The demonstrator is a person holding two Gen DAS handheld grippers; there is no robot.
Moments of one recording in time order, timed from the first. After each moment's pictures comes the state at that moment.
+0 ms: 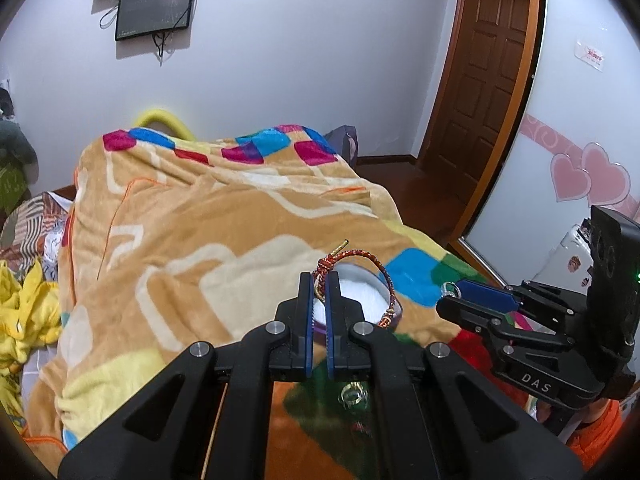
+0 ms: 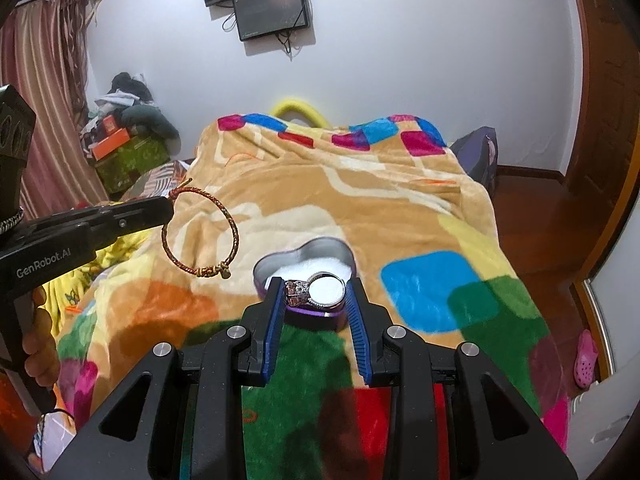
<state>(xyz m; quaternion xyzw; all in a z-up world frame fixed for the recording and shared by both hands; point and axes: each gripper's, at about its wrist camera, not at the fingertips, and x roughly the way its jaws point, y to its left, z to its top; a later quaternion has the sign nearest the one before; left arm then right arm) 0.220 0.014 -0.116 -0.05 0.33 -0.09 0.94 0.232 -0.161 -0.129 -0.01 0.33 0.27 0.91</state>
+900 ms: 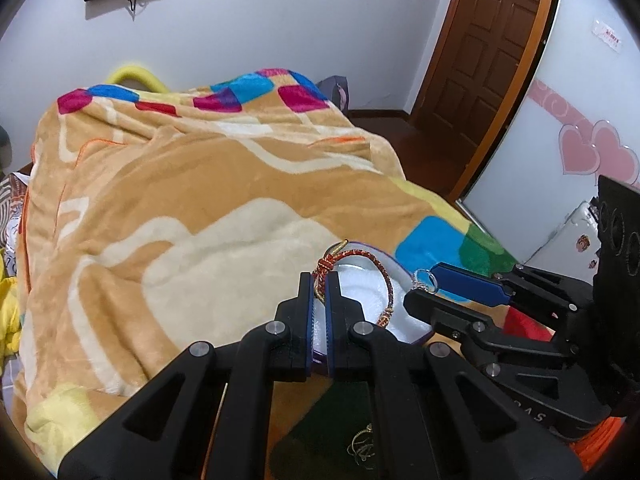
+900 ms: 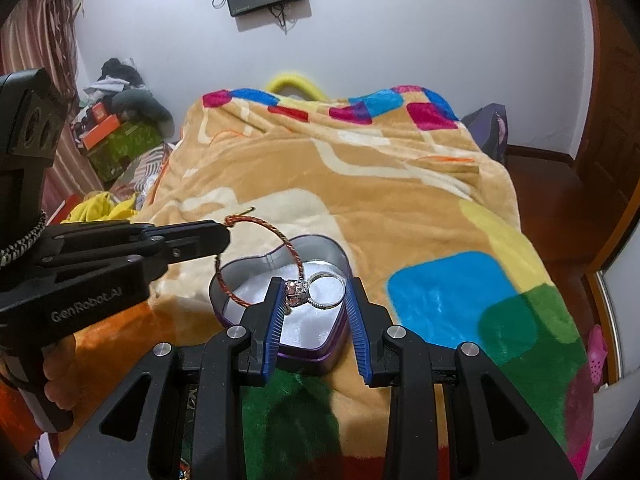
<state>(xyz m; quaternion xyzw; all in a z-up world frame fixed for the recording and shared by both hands) 0.298 -0.001 -0.184 -0.05 0.41 -0.12 0.90 0.273 -0.146 -0.167 -0.02 0.38 0.27 0.88</state>
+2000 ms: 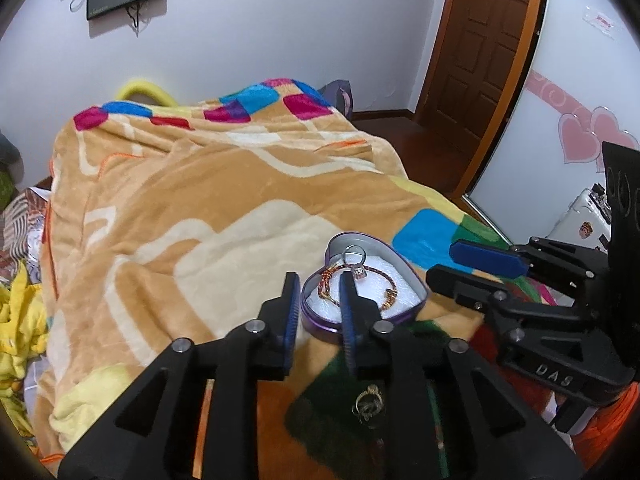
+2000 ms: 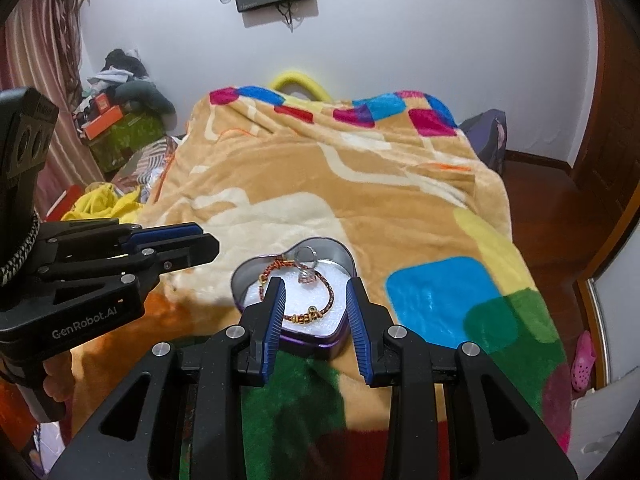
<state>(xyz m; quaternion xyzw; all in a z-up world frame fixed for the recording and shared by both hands) 0.261 0.002 -0.153 -0.01 0.40 -0.10 0.91 0.256 -0.149 -0.137 -0.04 0.37 0.27 0.89</state>
